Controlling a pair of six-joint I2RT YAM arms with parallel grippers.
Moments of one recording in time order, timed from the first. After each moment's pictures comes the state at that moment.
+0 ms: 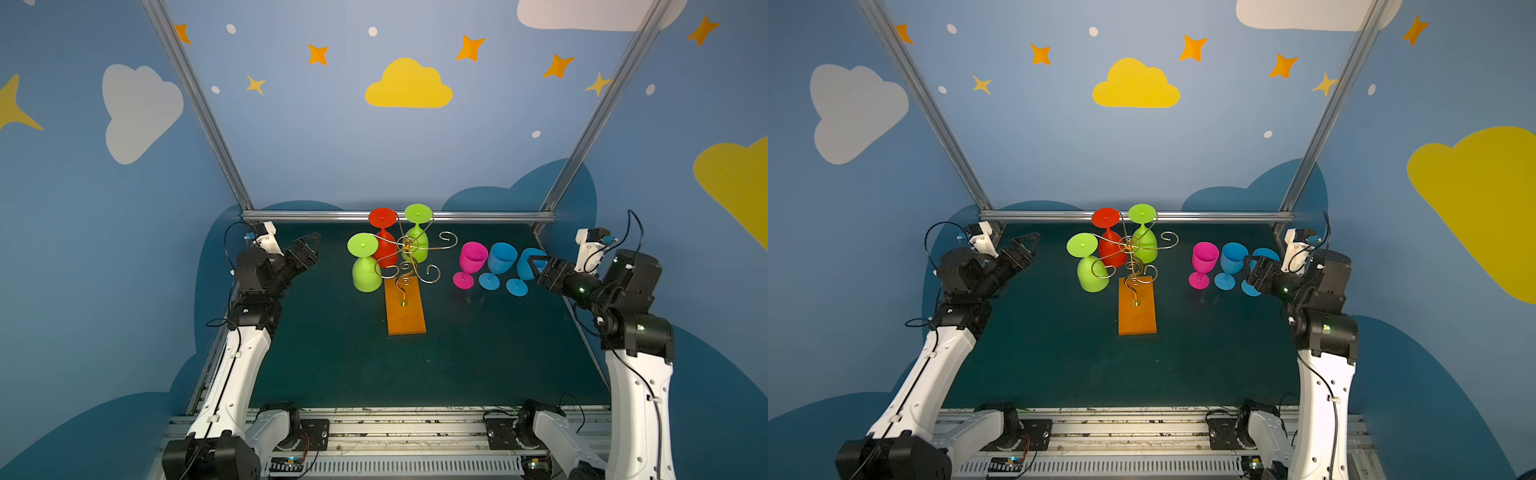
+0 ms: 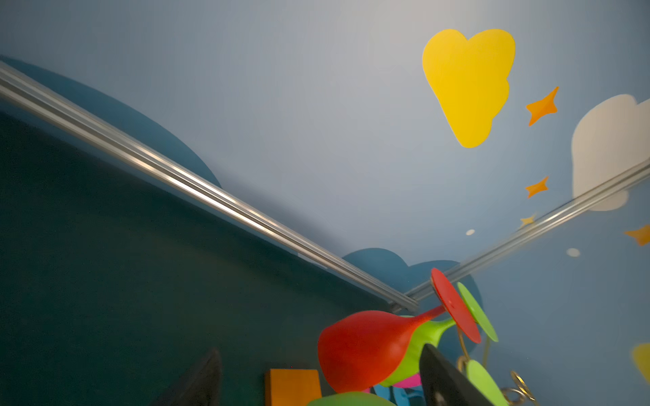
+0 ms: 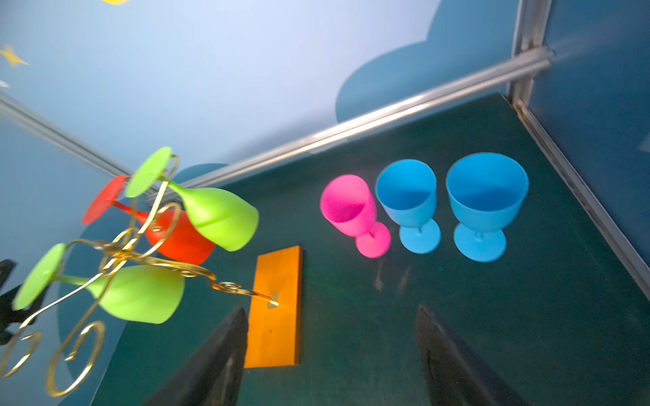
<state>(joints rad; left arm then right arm) 0.09 1.07 0.91 0.03 0.48 -0.79 -0.19 0.90 1.26 -0.78 -0.49 0.27</state>
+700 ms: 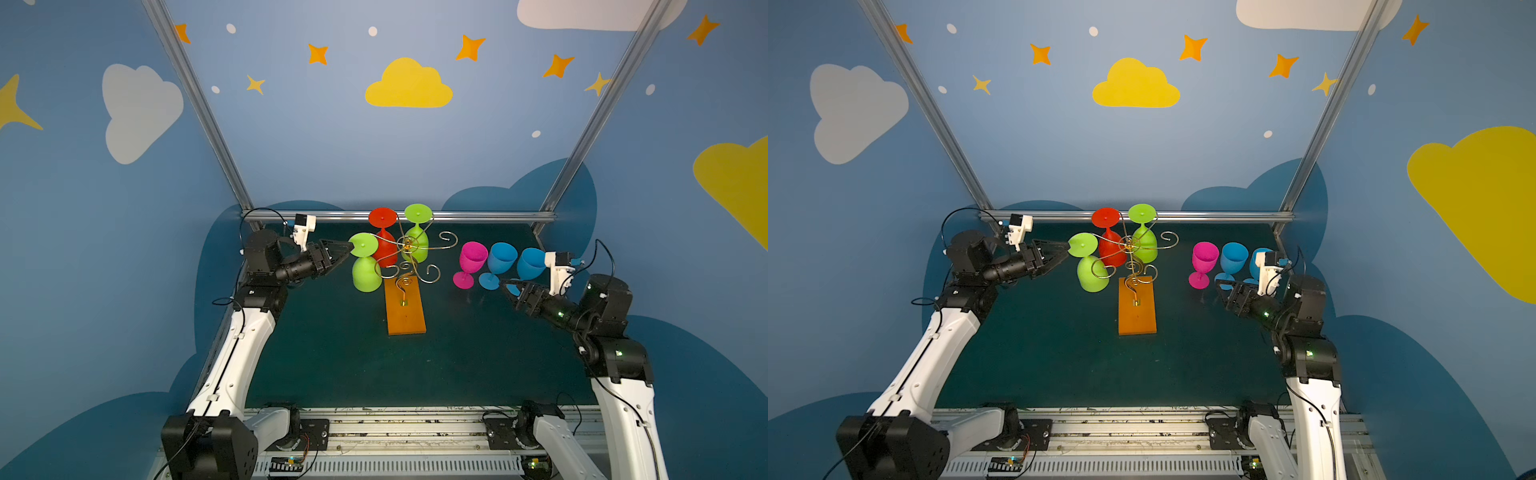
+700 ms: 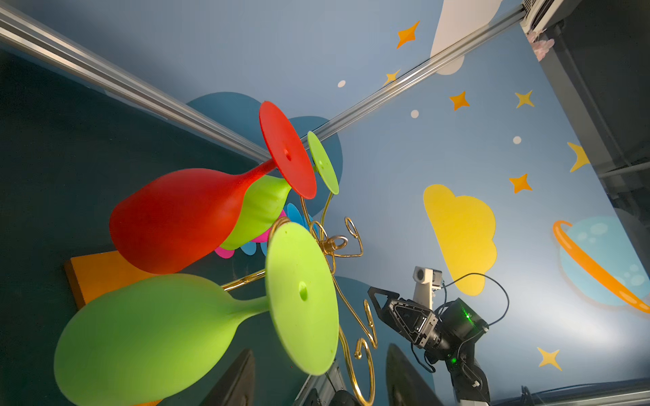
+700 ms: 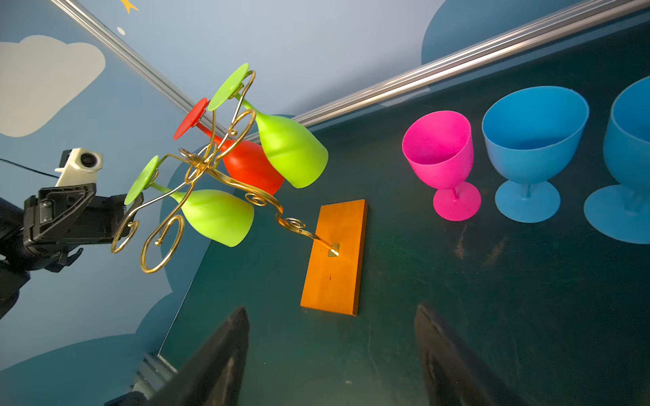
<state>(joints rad) -0.01 1.17 1.06 -0.07 1.01 -0.90 -0.04 0.75 1.01 -0.70 -0.62 0.35</state>
